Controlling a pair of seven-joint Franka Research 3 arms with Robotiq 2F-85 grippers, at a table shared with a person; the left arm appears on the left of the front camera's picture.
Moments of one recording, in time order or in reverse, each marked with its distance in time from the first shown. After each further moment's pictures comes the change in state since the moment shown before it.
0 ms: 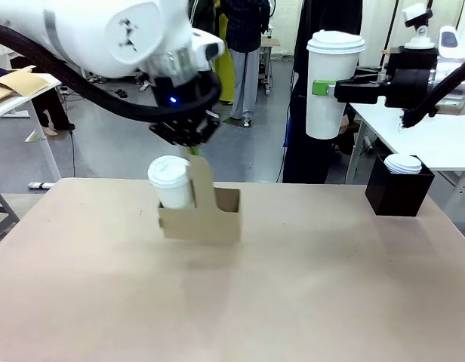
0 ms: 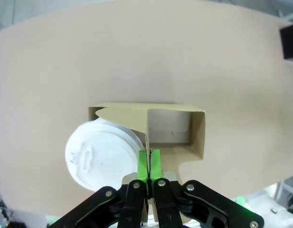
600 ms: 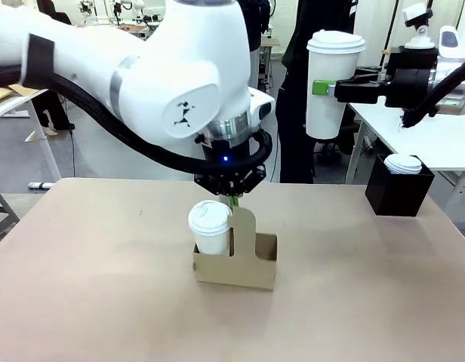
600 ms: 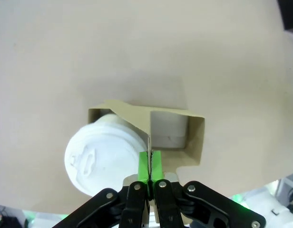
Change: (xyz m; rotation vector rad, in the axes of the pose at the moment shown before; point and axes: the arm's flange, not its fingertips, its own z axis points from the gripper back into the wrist) left arm -0.059 -0.065 -0.057 0.004 0.055 0.011; right arm 0.000 0.000 0.000 0.000 0.000 0.000
